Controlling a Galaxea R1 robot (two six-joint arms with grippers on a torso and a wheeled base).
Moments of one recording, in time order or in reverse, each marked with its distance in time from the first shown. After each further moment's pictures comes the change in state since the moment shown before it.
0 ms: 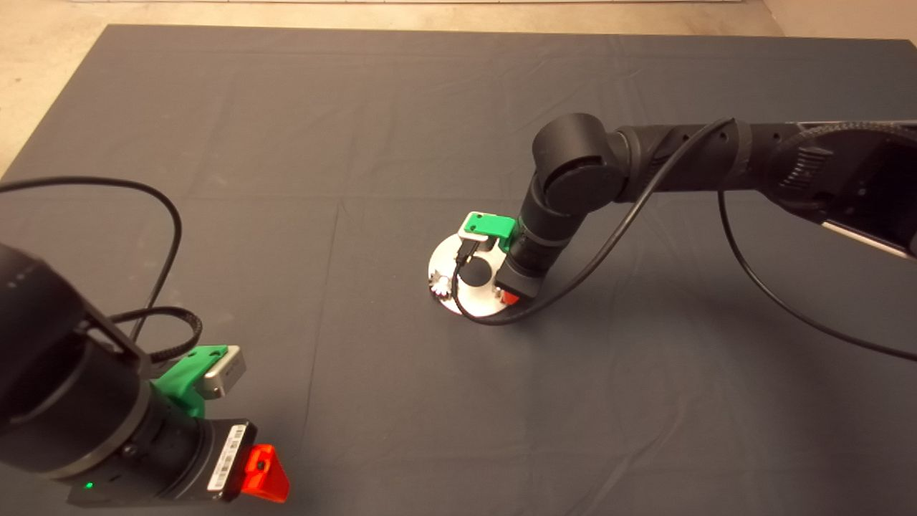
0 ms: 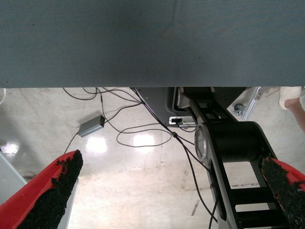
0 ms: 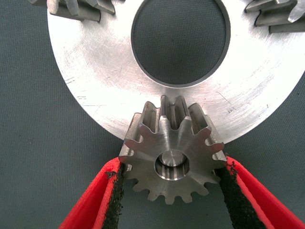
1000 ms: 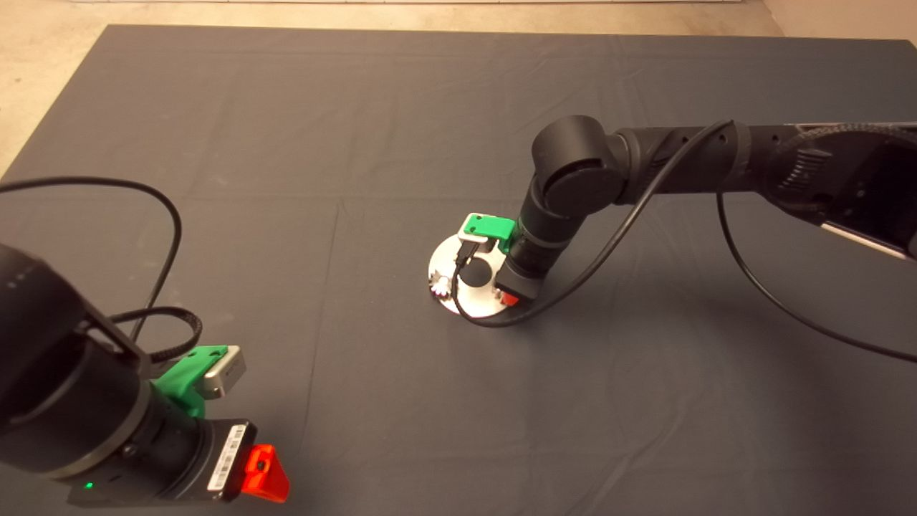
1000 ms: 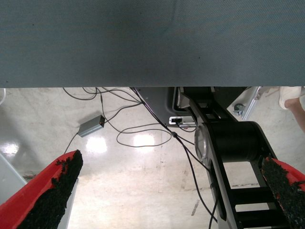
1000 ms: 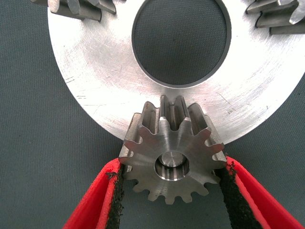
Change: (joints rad) left arm 0.000 0.000 0.000 0.000 0.000 0.000; right arm -0.003 0.000 0.004 -0.007 -0.001 0.001
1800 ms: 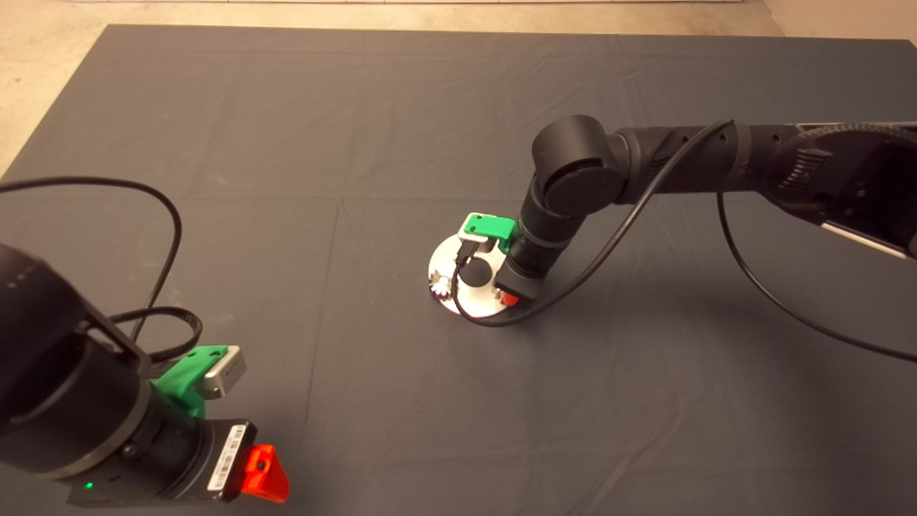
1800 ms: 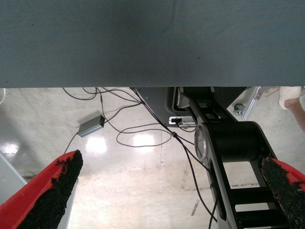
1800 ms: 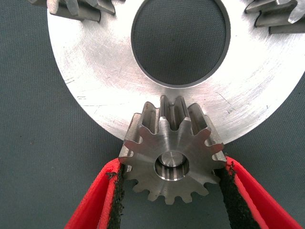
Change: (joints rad) left arm 0.000 0.000 0.000 0.000 -0.001 0.000; right arm 0.002 0.000 0.000 0.000 0.000 0.008
